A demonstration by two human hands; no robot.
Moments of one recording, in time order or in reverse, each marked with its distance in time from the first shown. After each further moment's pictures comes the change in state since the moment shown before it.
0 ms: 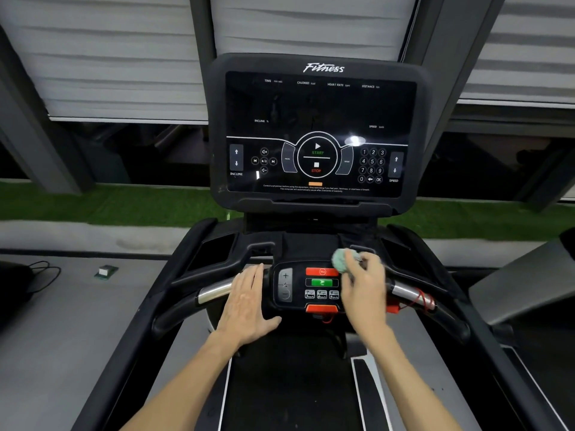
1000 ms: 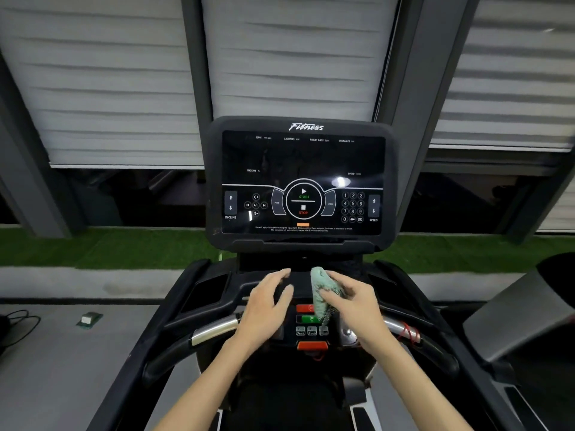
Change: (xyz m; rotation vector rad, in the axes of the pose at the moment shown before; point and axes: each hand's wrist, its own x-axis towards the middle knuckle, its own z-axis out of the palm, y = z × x) left_hand 0.036 0.080 -0.075 -0.572 0.075 -0.034; right_hand 0.030 -0.048 -0.070 0.758 -0.323 0.293
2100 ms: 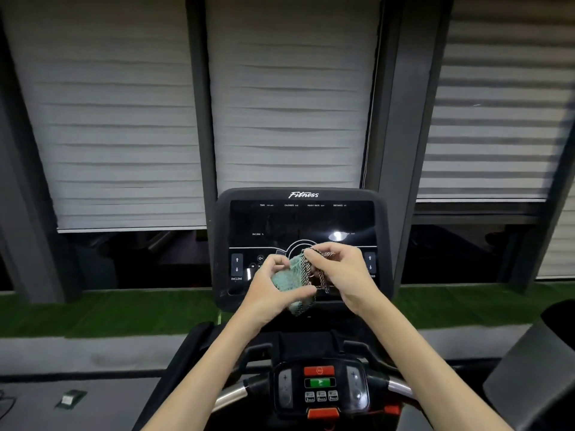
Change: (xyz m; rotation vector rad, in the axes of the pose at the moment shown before) left_hand 0.052 0.097 -0.083 -0.341 0.003 0.062; right_hand 0.047 -0.156 0.018 0.195 -0.010 -0.240
